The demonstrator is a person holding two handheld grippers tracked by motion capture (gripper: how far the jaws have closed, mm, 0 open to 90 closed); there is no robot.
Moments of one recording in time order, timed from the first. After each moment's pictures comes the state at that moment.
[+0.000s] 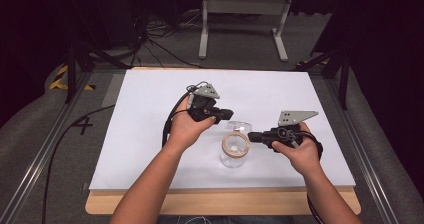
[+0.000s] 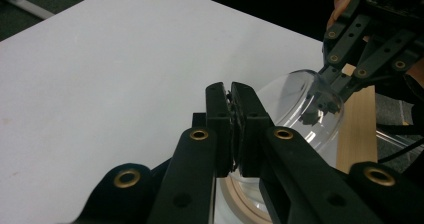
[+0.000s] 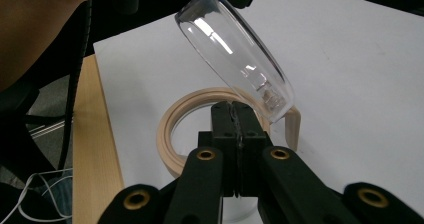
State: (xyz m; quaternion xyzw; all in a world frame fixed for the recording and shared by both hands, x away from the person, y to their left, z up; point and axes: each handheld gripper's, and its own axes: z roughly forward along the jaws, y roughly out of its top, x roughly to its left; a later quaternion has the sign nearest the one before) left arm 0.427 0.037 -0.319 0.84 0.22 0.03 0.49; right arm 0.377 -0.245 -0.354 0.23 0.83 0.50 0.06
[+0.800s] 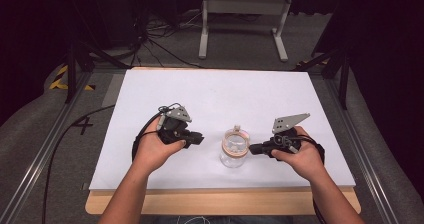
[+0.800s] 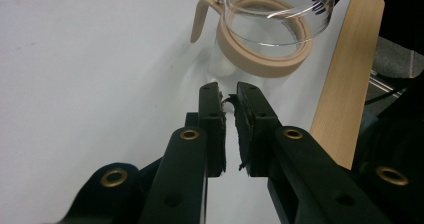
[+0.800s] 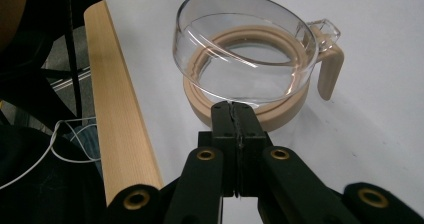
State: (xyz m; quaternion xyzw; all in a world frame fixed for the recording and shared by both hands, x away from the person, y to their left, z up) left arm 0.385 0.102 -0.342 0.89 0.24 0.01 0.40; right arm 0.367 -0.240 -0.358 0.23 0.88 0.42 0.01
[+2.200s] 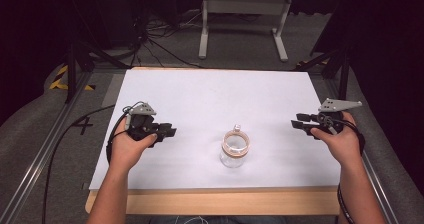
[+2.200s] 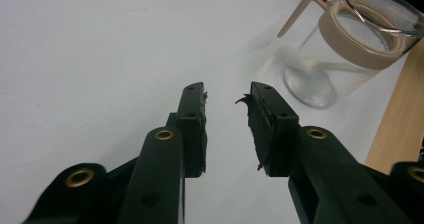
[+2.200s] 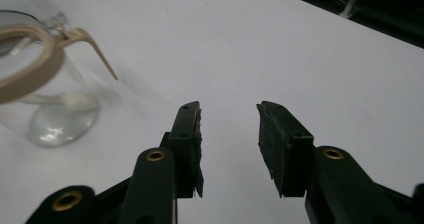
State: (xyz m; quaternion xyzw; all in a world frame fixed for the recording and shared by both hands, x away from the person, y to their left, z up) left arm 0.403 0.181 -0.372 0.82 0.36 0.05 0.44; right arm 0.408 -0.368 -0.351 0.35 0.82 0.41 0.19
